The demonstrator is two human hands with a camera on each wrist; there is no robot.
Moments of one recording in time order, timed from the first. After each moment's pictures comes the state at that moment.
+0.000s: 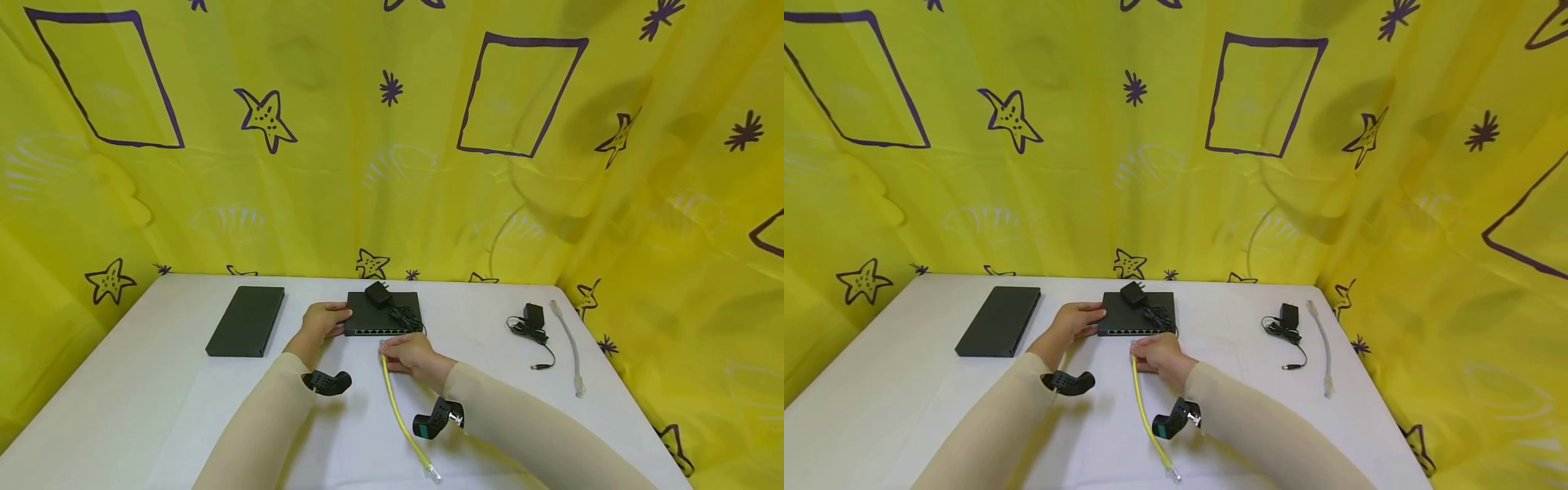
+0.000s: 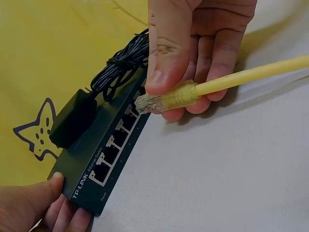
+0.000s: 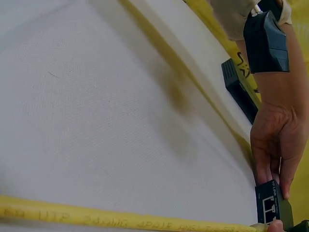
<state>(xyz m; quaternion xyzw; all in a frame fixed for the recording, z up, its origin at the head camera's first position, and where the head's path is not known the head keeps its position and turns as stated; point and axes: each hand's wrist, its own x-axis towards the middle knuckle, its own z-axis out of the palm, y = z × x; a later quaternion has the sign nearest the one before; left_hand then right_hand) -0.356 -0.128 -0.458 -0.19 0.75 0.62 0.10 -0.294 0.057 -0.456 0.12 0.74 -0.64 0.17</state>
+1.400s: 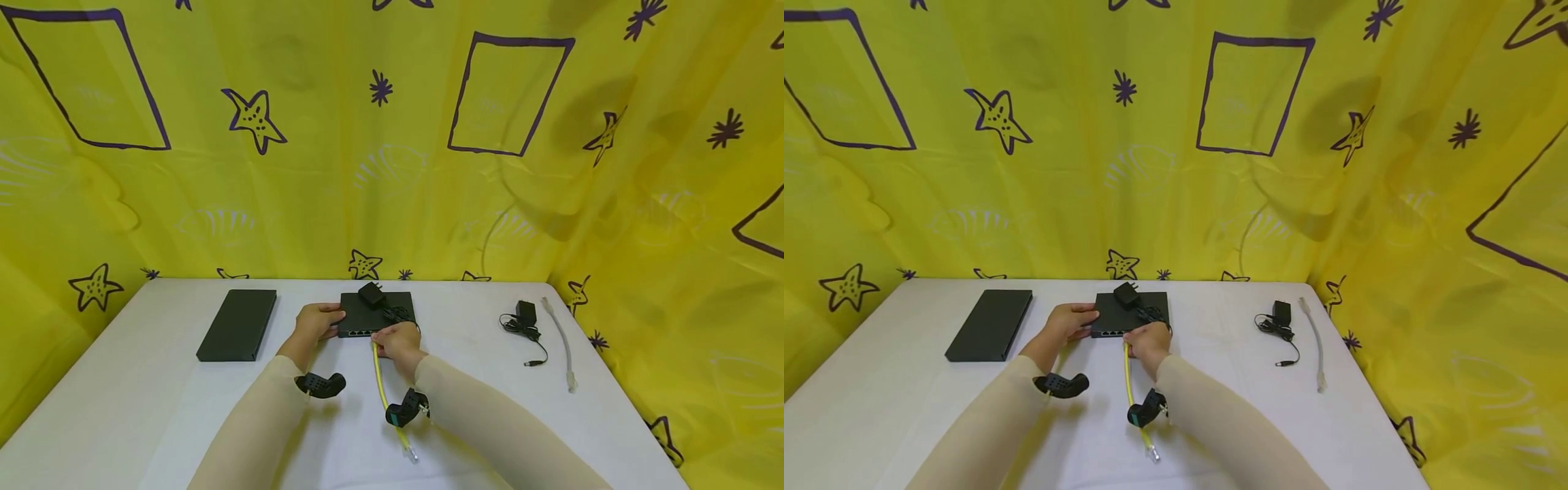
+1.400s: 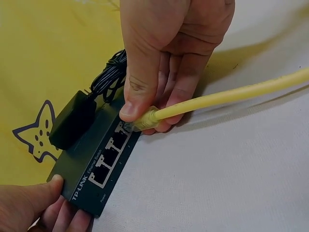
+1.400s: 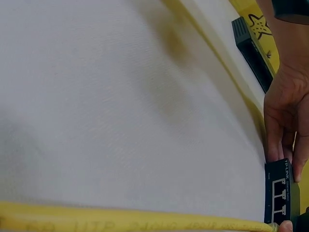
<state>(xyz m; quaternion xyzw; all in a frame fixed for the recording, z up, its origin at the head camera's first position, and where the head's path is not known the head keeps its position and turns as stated) -0.359 -0.126 -0.459 -0.19 0.77 0.60 0.10 -0.309 0.038 -0.459 0.18 0.79 -0.59 0.04</state>
